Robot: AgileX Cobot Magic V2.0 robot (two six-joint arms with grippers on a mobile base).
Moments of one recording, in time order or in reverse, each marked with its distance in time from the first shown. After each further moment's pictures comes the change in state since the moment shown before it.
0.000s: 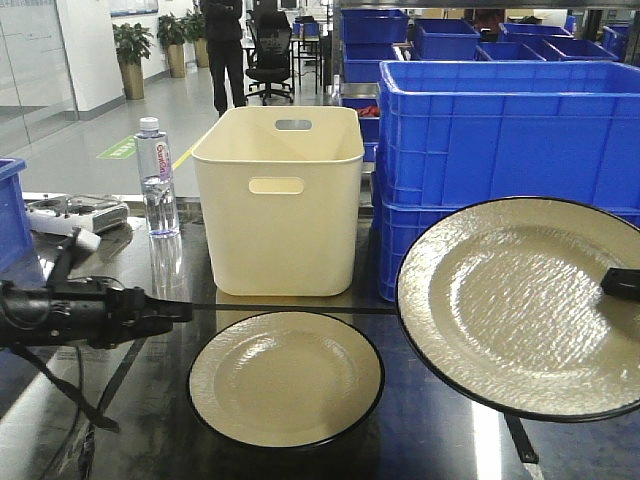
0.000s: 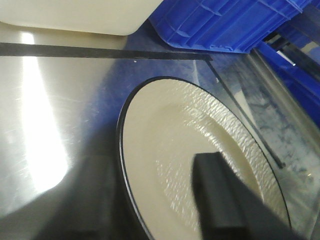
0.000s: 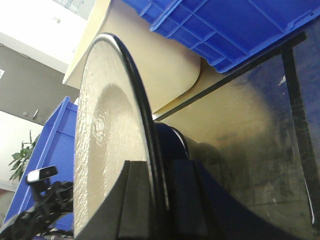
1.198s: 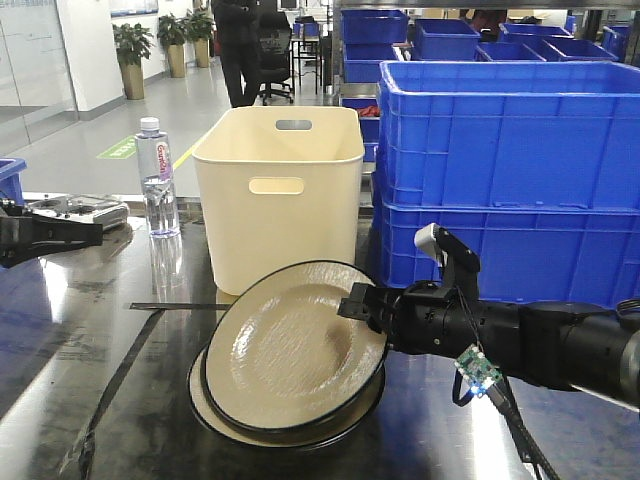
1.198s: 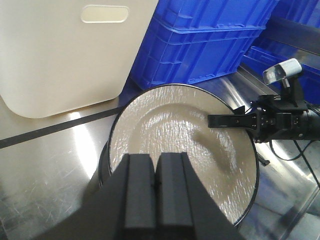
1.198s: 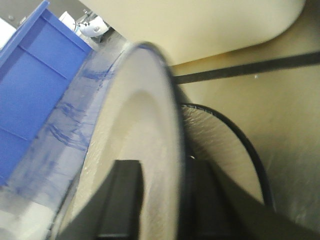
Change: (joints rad) left arm 0.124 -0.347 0.000 0.107 0.090 -0.032; right arm 0.677 0.578 -0.277 0.348 -0.493 -0.591
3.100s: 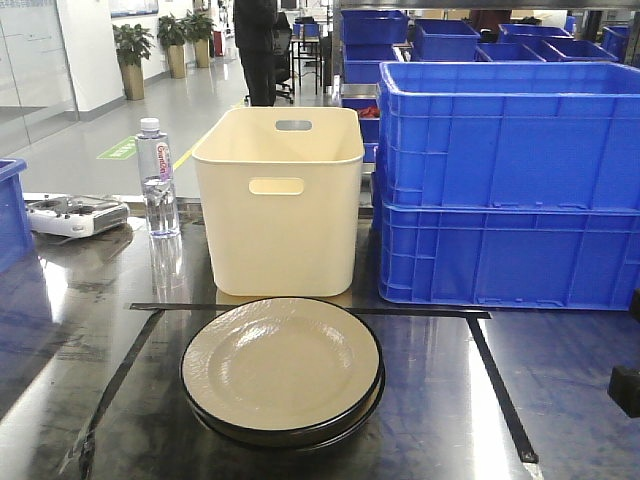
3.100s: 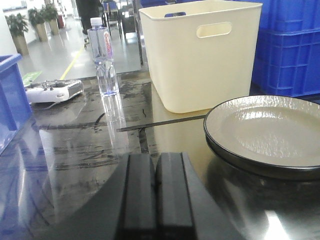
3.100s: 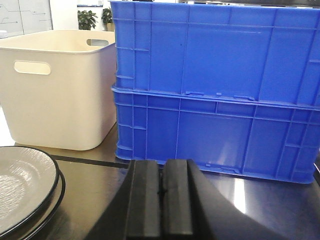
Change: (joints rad) left arm -0.108 -1.105 0.973 0.189 -0.766 0.059; right arm 0.003 -1.031 0.614 0.051 -0.640 -0.606
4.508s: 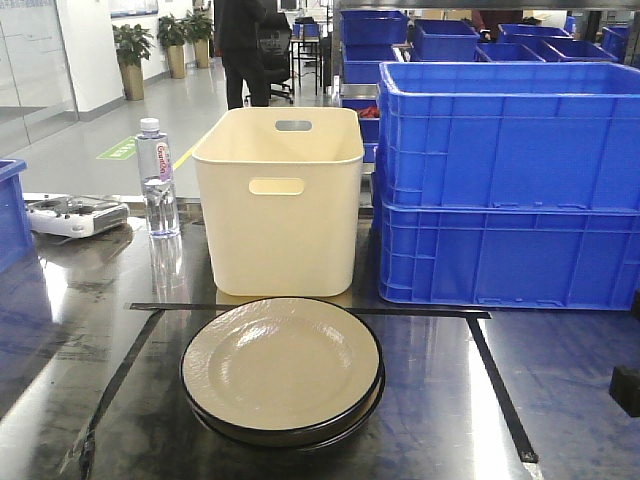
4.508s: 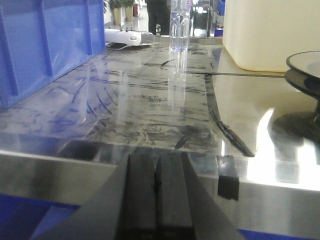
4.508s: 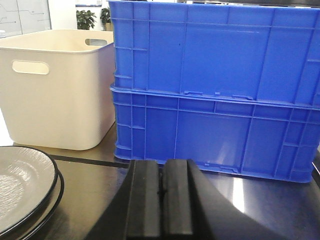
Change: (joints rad) left arm 0.000 -0.472 0.498 0.938 -0.213 -1.054; right arm 0.000 -0.001 0.000 0.000 -0.003 0.000
